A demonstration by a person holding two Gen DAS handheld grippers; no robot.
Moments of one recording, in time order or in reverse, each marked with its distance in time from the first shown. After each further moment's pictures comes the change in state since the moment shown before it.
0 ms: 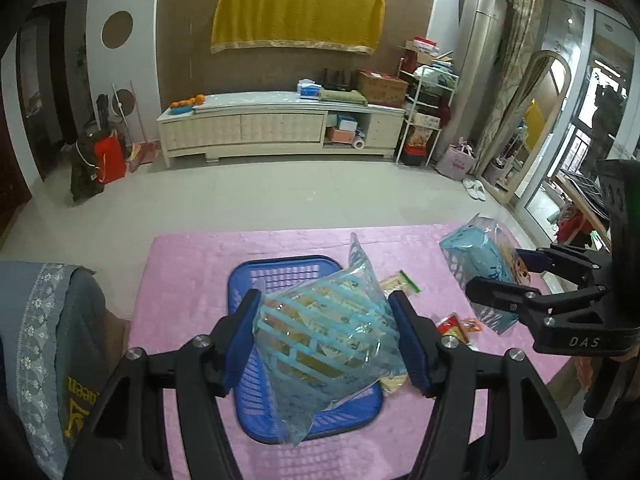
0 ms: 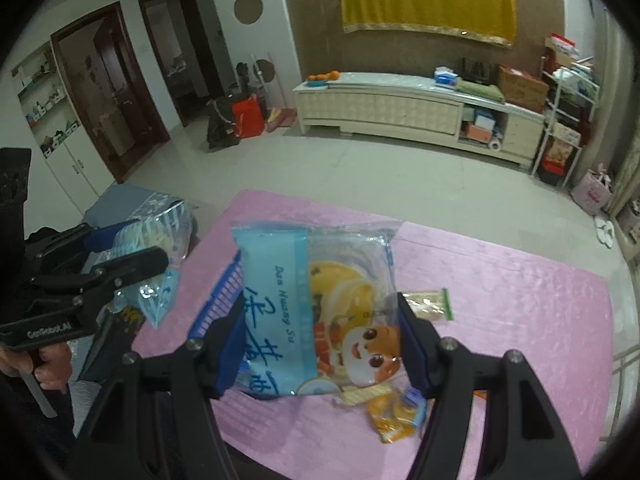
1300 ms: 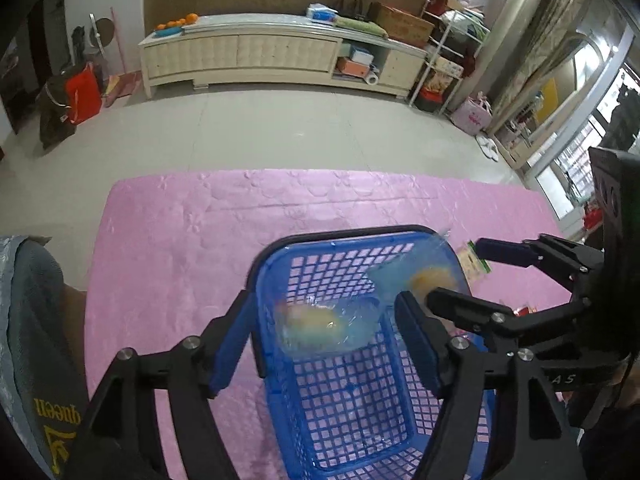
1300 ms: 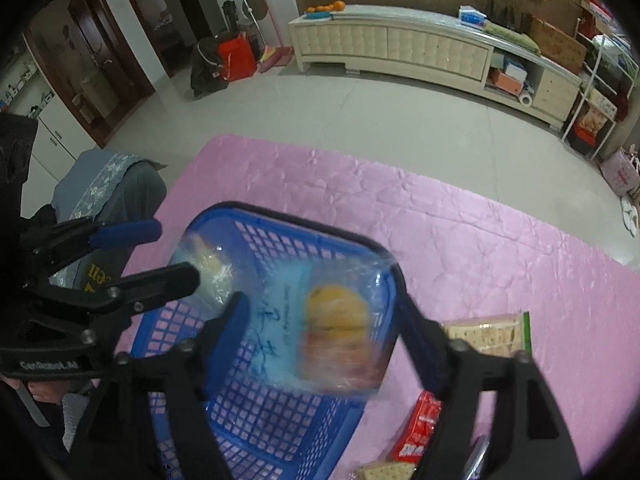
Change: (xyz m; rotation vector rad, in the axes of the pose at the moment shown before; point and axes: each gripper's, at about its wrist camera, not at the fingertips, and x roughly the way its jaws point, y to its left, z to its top) left arm 0.186 0.085 0.004 -0.068 0.235 -0.066; right arm 0.191 0.008 0.029 0.007 0.186 -0.024
